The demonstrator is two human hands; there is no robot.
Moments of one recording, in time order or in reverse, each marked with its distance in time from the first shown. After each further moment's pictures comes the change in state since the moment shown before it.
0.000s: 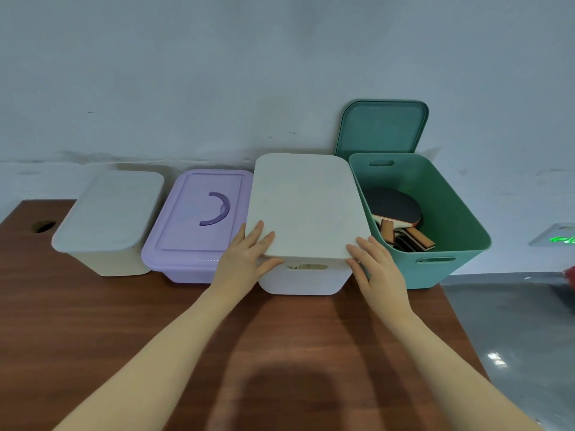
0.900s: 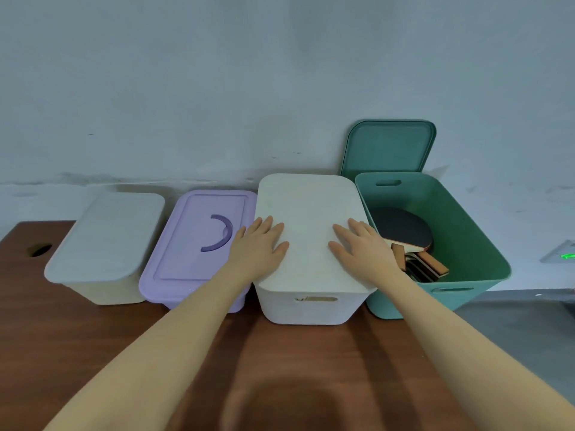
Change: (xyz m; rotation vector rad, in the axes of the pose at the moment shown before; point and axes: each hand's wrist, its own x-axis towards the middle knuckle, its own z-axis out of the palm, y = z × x) left_hand 0.090 -0.011 -0.004 0.226 -0.346 -0.170; right_hand 0.112 -0.011 0.012 -0.266 -0.437 0.075
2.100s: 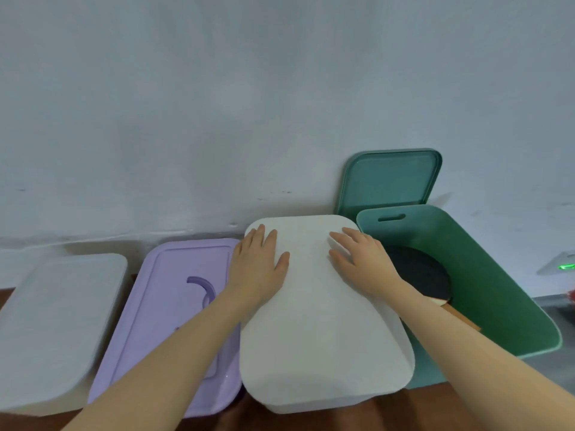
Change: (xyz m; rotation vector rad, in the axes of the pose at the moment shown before) left_hand 0.107 -0.008 -0.014 -0.055 0.150 0.005; right_hand 0.111 0.013 -0.004 0.090 0.134 0.022
